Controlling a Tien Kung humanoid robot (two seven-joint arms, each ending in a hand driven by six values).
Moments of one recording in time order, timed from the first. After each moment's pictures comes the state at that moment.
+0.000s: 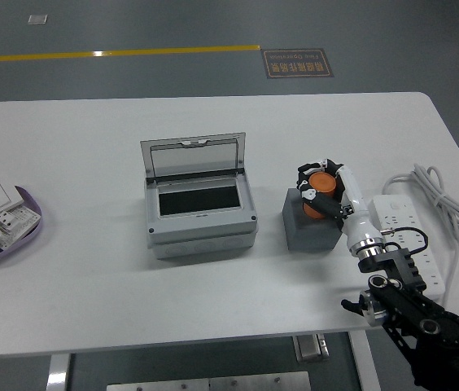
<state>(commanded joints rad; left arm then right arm) -0.04 0.06 -1.55 -0.18 1.50 0.02 0.16 0.23 -0.17 0.99 1.13 -1.05 -0.29 0.48</state>
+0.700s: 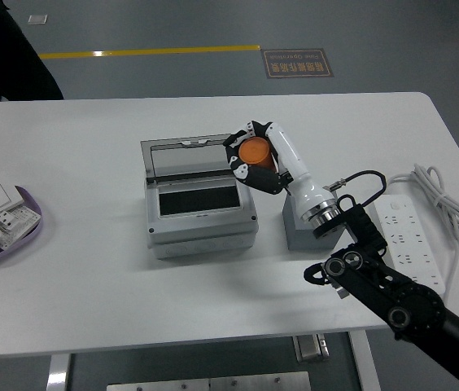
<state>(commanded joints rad) -0.05 0.06 -1.56 -0.18 1.51 0.01 0.16 0.42 -0.14 0.79 1.35 -1.47 -0.34 0.19</state>
